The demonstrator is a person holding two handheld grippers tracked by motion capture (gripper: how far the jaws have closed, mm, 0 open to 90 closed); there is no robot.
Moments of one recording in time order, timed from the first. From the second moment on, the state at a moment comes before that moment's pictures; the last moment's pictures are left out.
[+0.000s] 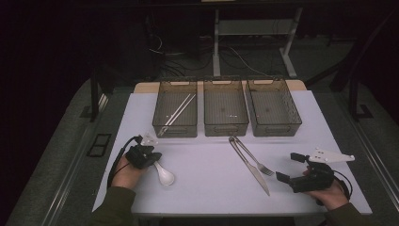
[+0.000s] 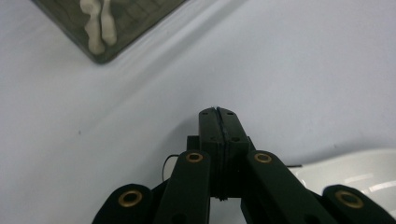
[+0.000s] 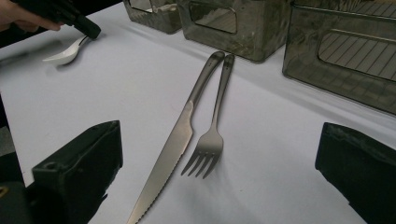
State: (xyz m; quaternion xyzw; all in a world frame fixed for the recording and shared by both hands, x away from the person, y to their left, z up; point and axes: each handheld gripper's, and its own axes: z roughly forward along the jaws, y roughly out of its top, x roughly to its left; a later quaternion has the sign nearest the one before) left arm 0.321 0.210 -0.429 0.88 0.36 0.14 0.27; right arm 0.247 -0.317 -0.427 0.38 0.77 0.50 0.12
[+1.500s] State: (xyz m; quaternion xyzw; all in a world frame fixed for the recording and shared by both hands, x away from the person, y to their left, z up) left arm 0.272 0.243 -0.418 0.85 0.38 0.13 0.33; right arm 0.250 -0.309 -0.432 0.38 0.78 0.48 0.13
